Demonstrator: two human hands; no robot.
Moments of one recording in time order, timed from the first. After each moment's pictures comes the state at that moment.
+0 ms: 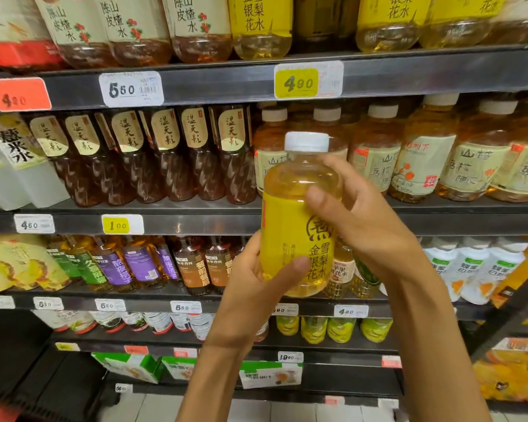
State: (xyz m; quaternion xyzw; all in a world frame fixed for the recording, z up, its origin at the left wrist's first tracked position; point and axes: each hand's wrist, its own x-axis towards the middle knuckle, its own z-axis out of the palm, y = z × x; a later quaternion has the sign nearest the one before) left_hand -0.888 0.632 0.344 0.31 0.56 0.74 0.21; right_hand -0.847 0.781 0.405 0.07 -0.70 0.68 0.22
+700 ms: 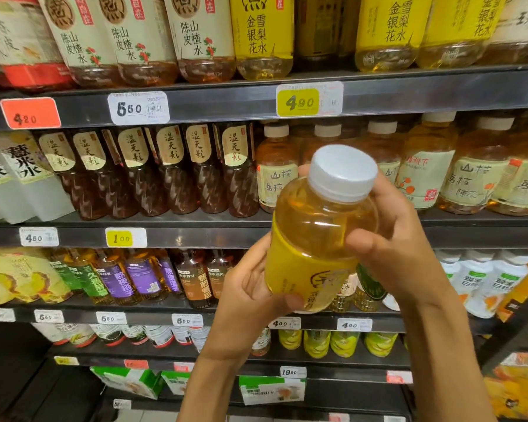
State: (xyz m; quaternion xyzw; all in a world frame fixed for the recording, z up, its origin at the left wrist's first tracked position) left_hand -0.899 0.628 0.340 0.34 0.53 0.75 0.19; right_hand -0.830 0.781 0.409 0.20 -0.66 0.68 0.26
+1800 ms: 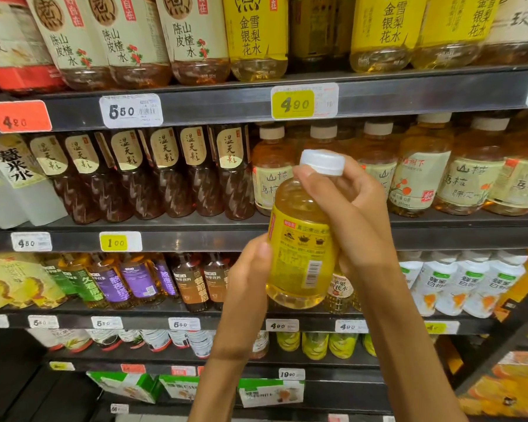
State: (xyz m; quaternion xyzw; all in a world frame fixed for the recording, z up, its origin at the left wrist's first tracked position) left_hand -0.900 0.644 0.344 0.30 0.61 0.73 0.12; right_hand -0.862 0.765 0.414 -0.02 -0.61 0.70 0.36
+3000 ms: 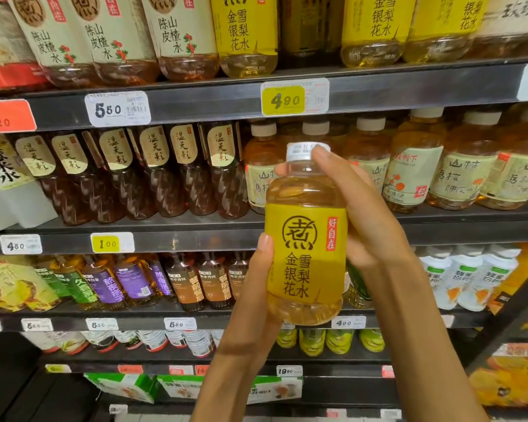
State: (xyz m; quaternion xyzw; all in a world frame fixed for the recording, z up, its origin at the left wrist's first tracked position) left_hand -0.885 0.650 0.349 0.28 0.53 0.75 0.27; right_hand -0.860 0.786 0.424 0.05 -0.55 0.81 0.19
